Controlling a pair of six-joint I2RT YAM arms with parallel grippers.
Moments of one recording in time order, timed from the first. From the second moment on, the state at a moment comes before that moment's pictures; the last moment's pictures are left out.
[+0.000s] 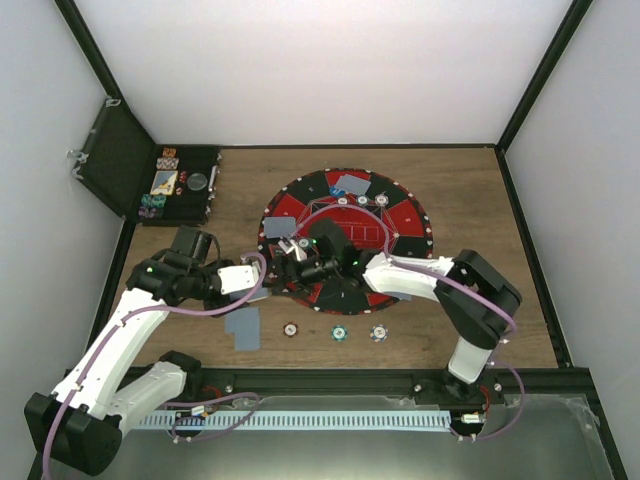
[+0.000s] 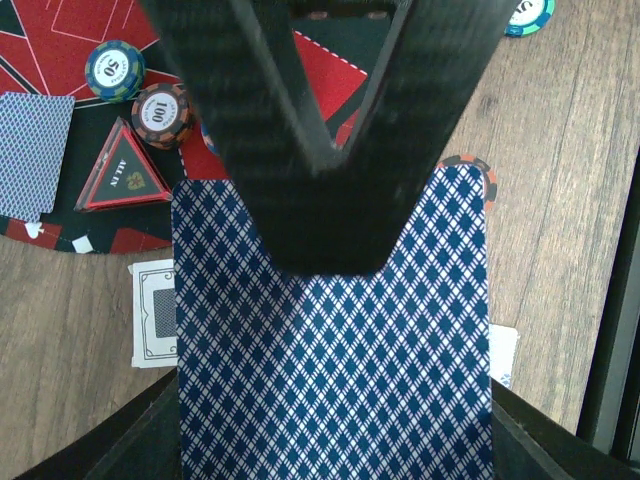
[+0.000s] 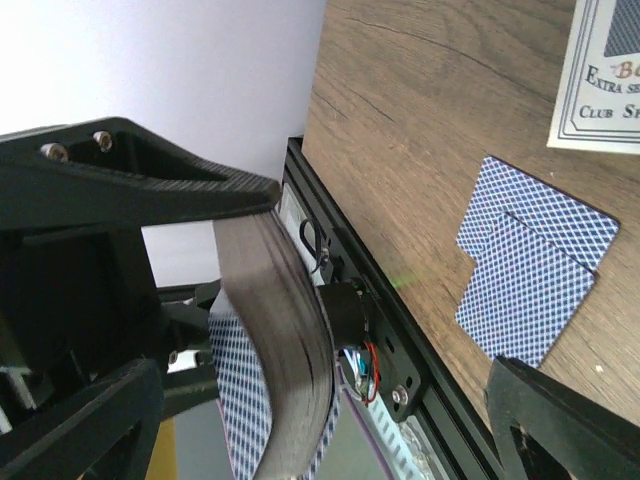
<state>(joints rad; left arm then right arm) -0.35 0.93 0.86 -1.05 0.36 0.94 0.89 1.71 0.99 0.21 -0.80 1.03</state>
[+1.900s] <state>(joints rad) -0.35 0.93 0.86 -1.07 0.35 0.94 0.87 1.75 1.05 0.17 -0.86 0.91</state>
